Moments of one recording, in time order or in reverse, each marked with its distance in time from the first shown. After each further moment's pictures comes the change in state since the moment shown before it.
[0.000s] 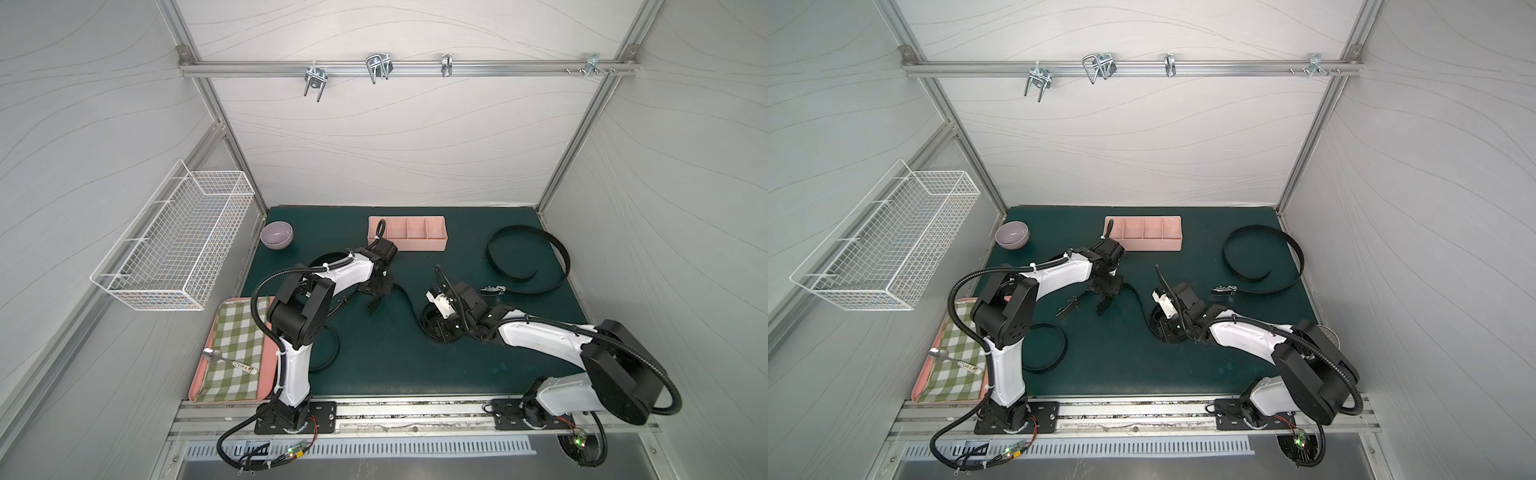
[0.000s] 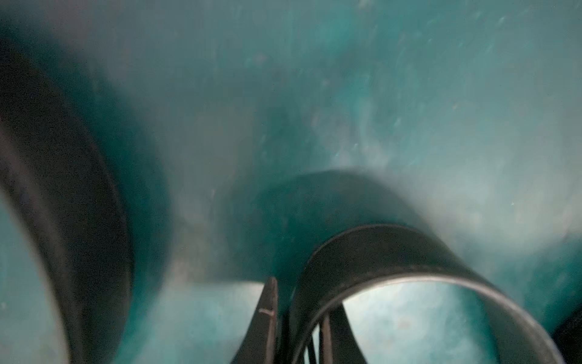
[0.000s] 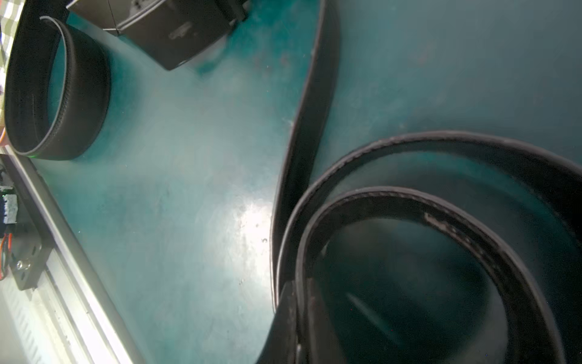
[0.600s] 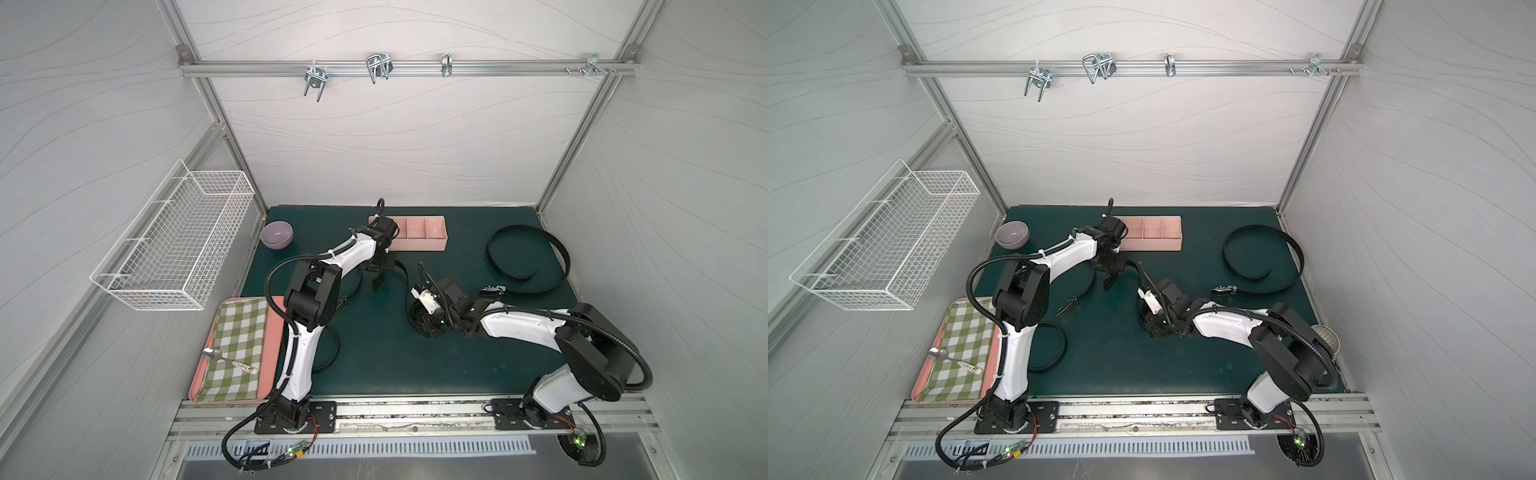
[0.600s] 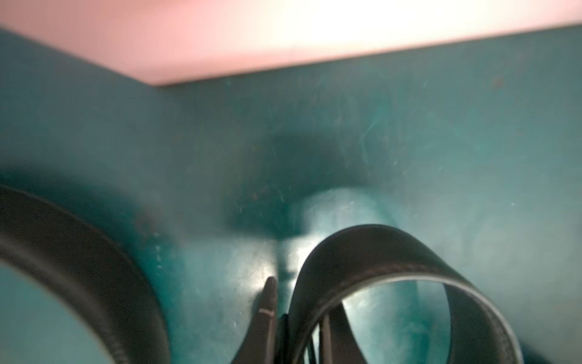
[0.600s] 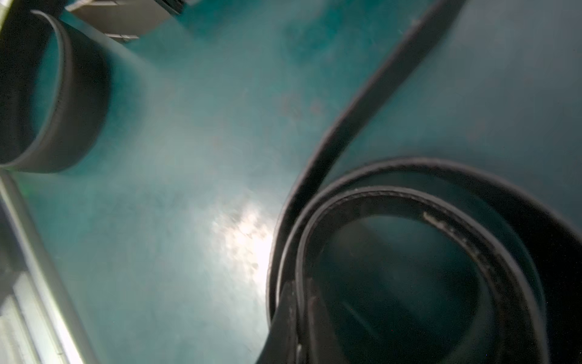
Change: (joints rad) left arm 0.059 0.164 0.290 -0.078 0.035 0.028; right arm 0.058 0.132 0.092 0.050 0.065 -0.042
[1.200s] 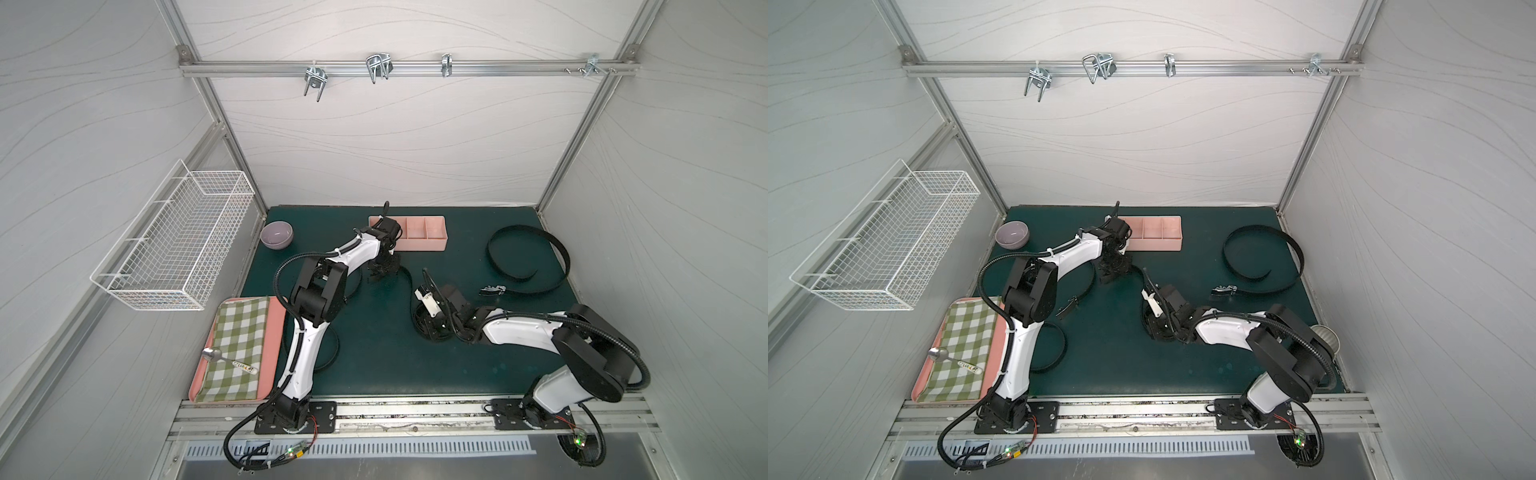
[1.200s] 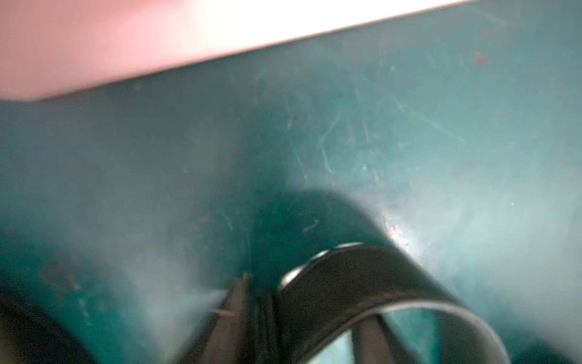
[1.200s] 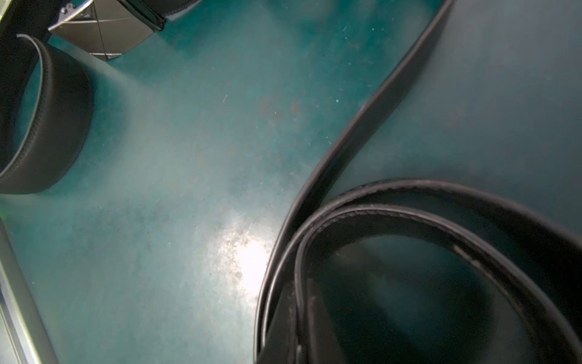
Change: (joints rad) left arm -0.001 0.075 0.076 -0.009 0.067 0.064; right arm 0.010 0.018 -0.069 0.146 0.035 0.076
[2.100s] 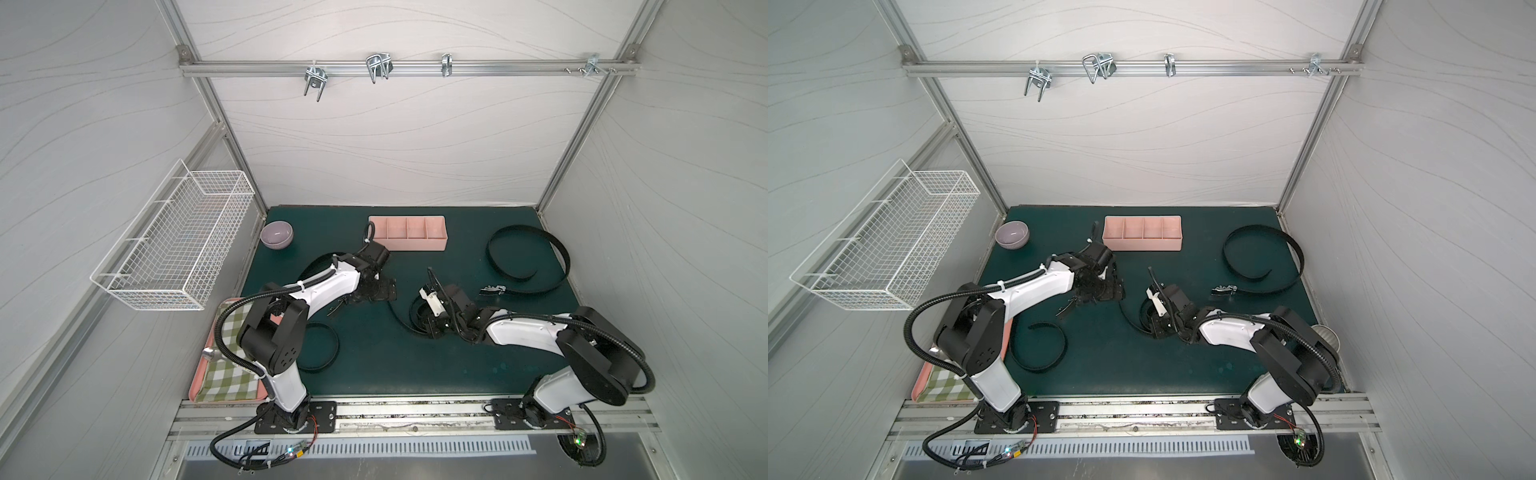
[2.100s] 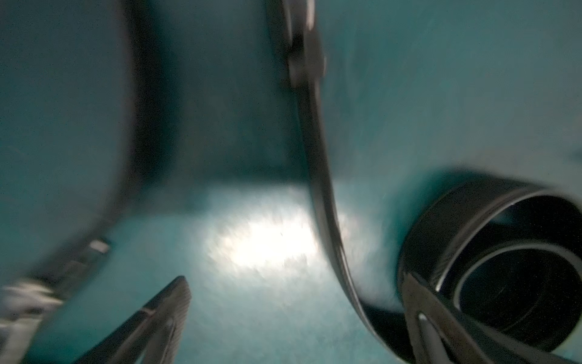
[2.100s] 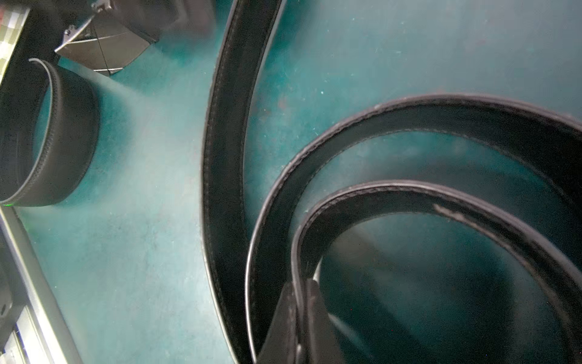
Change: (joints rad) left arm -0.112 -0.503 -0.620 0.100 0.008 -0.367; right arm -0.036 -0.028 -0.027 -0.002 -0.021 0.056
